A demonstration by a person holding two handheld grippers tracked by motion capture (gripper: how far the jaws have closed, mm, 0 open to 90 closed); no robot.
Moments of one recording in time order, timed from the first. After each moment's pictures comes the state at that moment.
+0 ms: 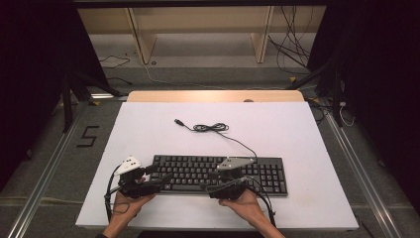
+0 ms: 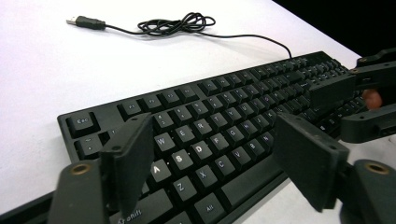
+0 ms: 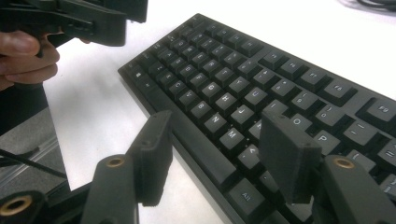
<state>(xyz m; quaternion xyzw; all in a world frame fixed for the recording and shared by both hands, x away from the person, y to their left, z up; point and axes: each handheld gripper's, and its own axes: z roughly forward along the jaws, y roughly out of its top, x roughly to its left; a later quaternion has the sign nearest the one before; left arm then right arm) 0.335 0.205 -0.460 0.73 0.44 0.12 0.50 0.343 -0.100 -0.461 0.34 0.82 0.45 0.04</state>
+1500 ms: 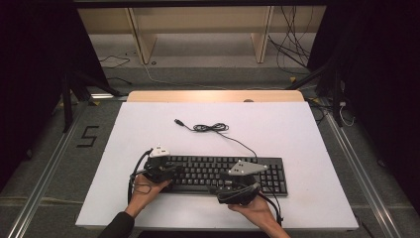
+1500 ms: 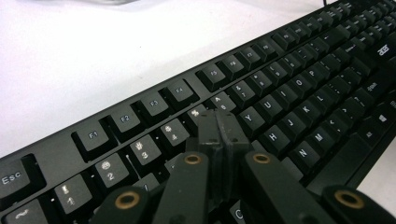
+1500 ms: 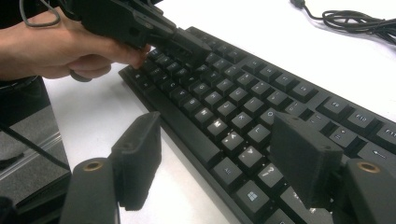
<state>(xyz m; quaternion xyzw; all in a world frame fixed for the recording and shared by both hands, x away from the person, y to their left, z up) 0.385 0.157 -0.473 0.80 0.42 0.10 0.41 0.326 -0.124 -0.452 0.33 0.81 0.47 0.07</state>
